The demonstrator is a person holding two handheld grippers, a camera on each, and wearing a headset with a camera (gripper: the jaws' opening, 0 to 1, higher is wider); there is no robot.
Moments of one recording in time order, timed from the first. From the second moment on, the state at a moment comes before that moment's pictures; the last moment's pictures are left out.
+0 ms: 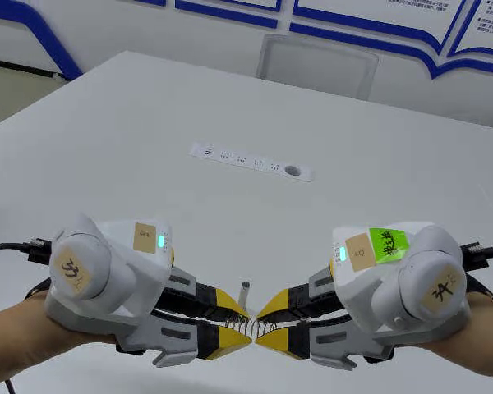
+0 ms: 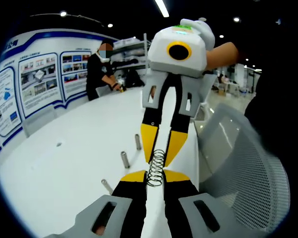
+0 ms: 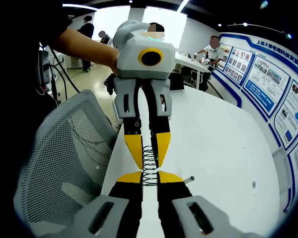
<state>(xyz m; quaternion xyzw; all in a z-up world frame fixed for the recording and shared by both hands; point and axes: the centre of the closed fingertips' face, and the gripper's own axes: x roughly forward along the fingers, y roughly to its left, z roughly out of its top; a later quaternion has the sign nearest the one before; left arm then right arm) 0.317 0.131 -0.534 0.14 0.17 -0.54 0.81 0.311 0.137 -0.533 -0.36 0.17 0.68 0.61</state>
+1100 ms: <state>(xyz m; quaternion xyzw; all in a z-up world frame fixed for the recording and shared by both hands) 0.318 0.136 -0.533 0.16 0.17 -0.54 0.81 0.313 0.136 -0.522 -0.28 0.19 0.70 0.63</state>
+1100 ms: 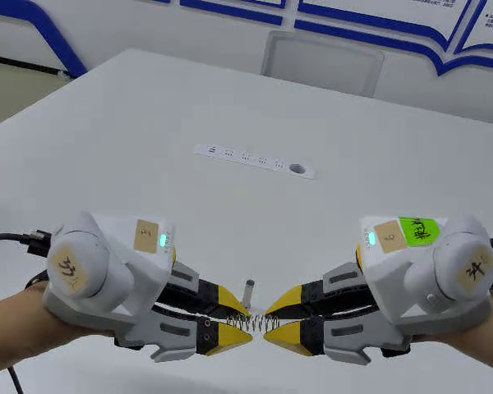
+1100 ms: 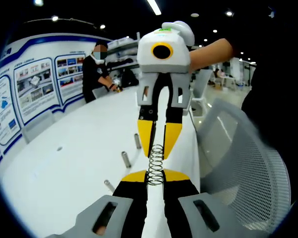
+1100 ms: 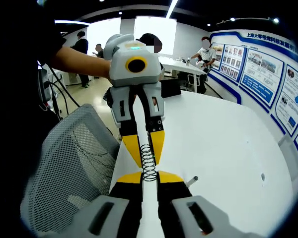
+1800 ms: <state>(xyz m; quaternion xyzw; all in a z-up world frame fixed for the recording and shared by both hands) 0.327 0.139 -0.535 0.15 0.16 -0.53 0.82 0.314 0.160 -0.497 -0.23 0.16 0.72 0.64</state>
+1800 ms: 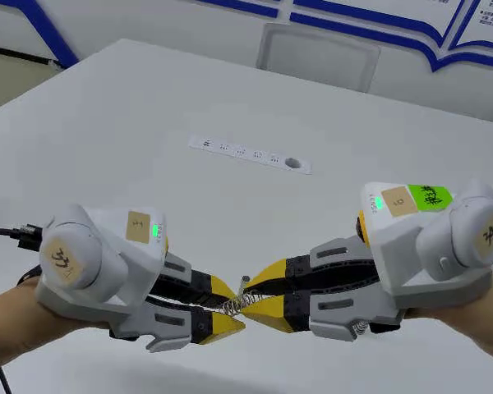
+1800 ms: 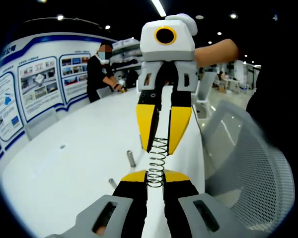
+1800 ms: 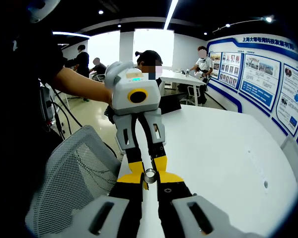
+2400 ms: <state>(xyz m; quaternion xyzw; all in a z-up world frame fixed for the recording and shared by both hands) 0.326 0.137 -0.535 0.13 0.17 -0.53 0.82 0.315 0.174 -0.490 -0.19 0.17 0.72 0.65</state>
